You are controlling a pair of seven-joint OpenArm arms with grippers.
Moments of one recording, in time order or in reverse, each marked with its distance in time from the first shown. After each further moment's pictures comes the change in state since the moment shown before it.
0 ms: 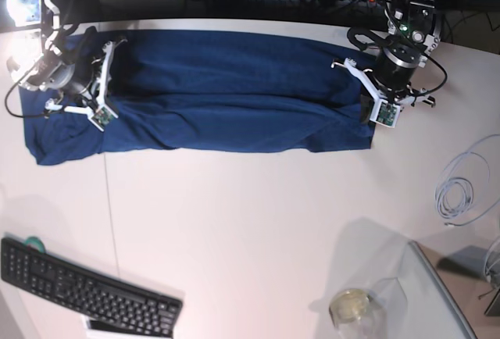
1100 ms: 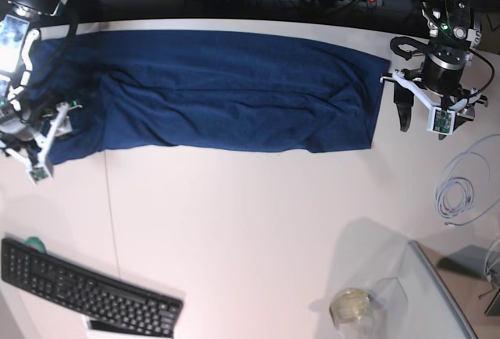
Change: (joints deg) left arm 3.2 0.6 -13.8 9.3 -0.4 0.1 4.5; right arm 14.4 -7.1 19.1 -3.6 -7.1 0.0 -7.5
